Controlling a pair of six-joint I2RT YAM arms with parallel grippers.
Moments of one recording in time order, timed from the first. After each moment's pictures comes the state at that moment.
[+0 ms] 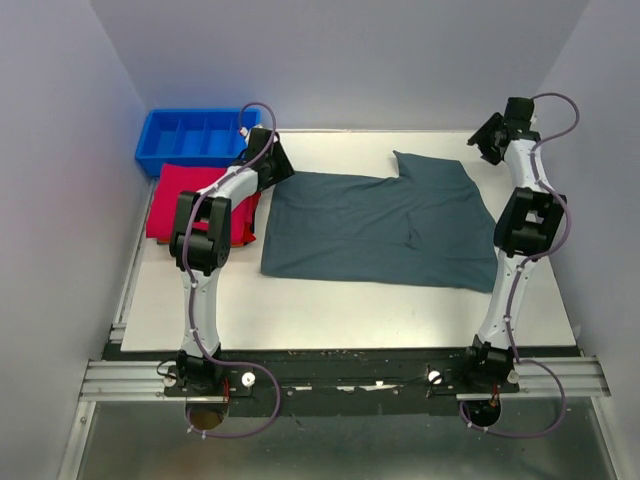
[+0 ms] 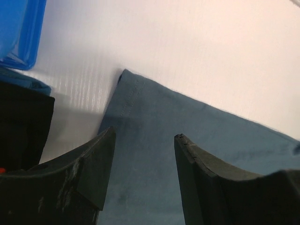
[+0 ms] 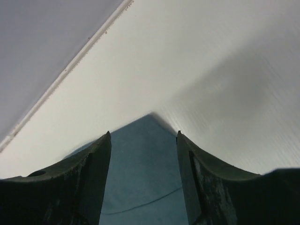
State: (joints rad) left arm -0.23 2.20 1.67 -0.17 -0.01 -0.63; right arm -0.22 2.36 2.13 -0.48 -0.05 0.57
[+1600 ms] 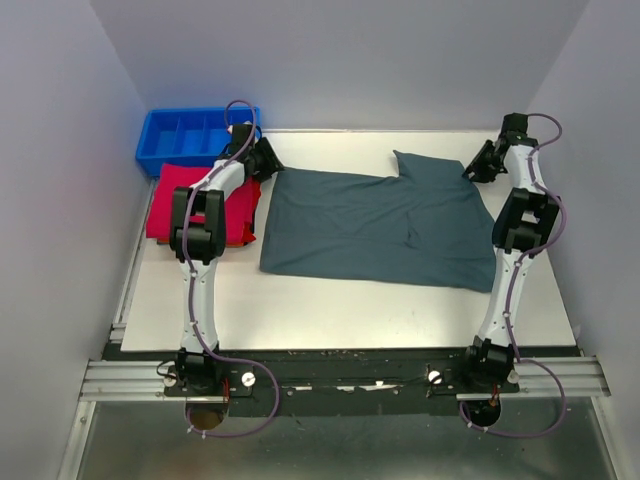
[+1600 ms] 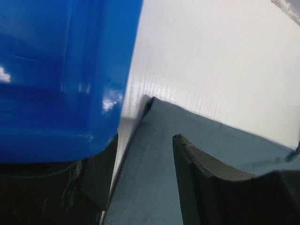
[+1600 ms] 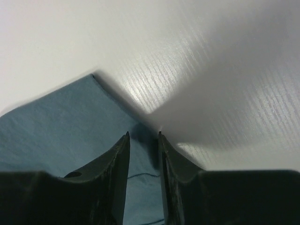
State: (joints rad) left arm -0.12 2.35 1.85 -0.23 0.18 -0.64; right arm -0.24 2.57 2.34 -0.78 -0.20 0.43
